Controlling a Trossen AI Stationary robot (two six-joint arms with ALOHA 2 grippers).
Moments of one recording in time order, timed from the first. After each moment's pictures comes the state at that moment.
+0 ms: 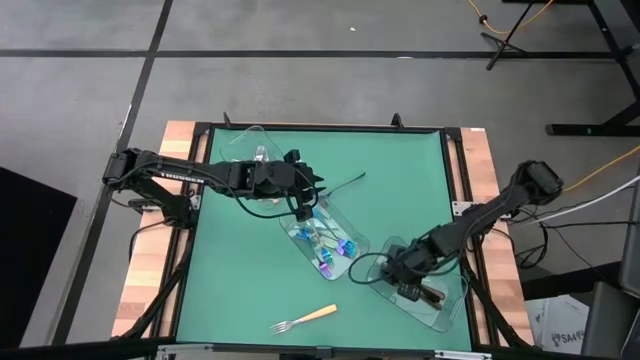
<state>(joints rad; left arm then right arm) 0.00 1.45 1.13 -0.20 -0.33 -0.02 0.56 1.44 0.80 -0.64 -0.23 1.00</state>
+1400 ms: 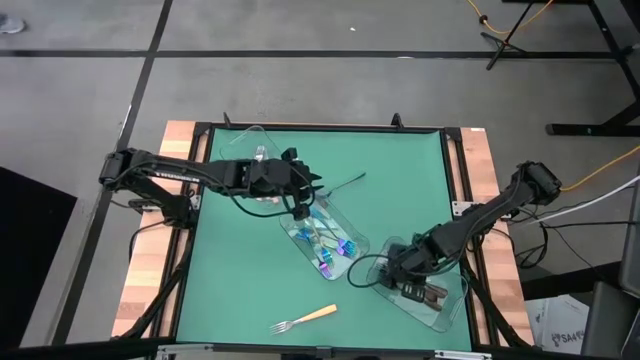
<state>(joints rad) 0.00 1.42 1.13 -0.22 -0.33 -0.01 0.56 1.46 1.03 -0.94 -0.22 0.91</state>
